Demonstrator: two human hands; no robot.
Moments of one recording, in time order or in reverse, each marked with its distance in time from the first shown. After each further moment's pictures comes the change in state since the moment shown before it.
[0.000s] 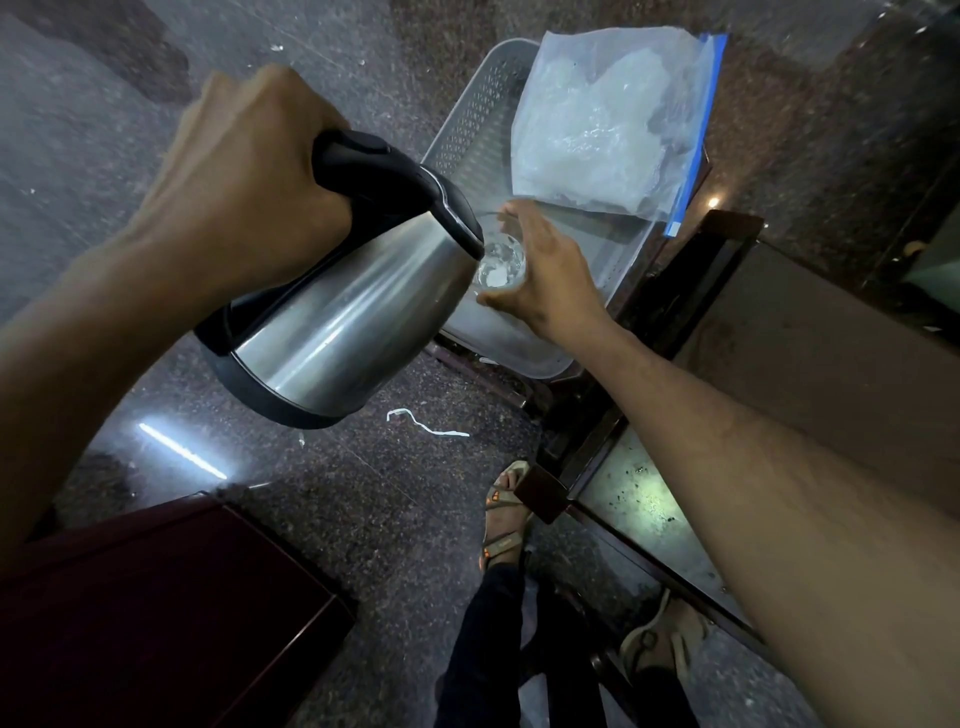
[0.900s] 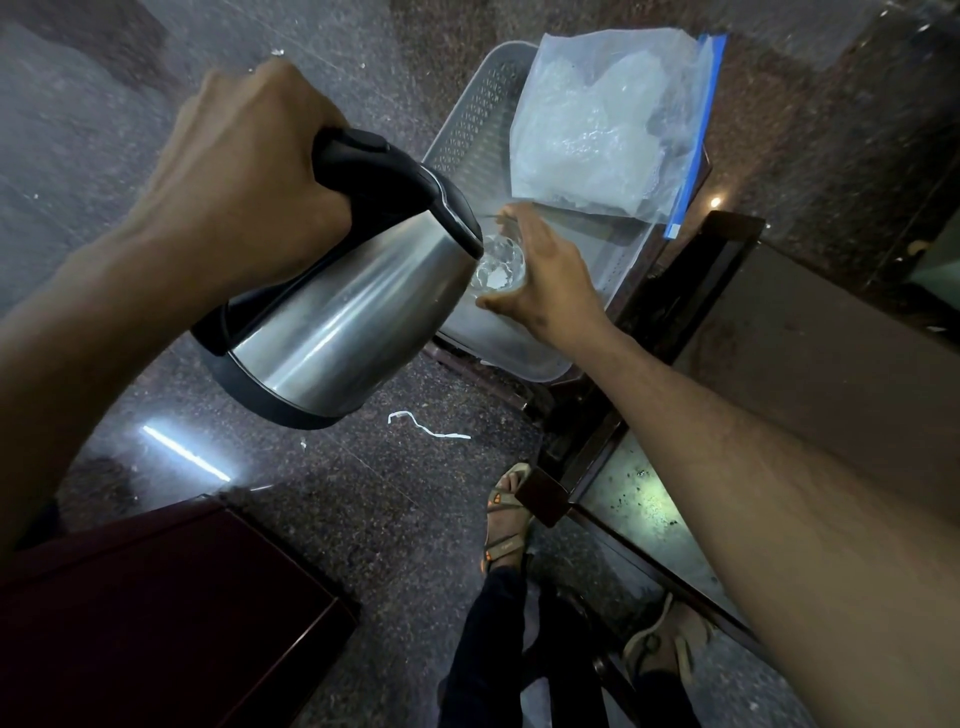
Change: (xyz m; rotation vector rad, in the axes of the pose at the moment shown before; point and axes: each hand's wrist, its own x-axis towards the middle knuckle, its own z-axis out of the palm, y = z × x) left_hand 0.004 0.008 -0.004 0.027 -0.011 -0.006; right_hand 0.001 0.007 0.004 0.011 0.019 -0.019
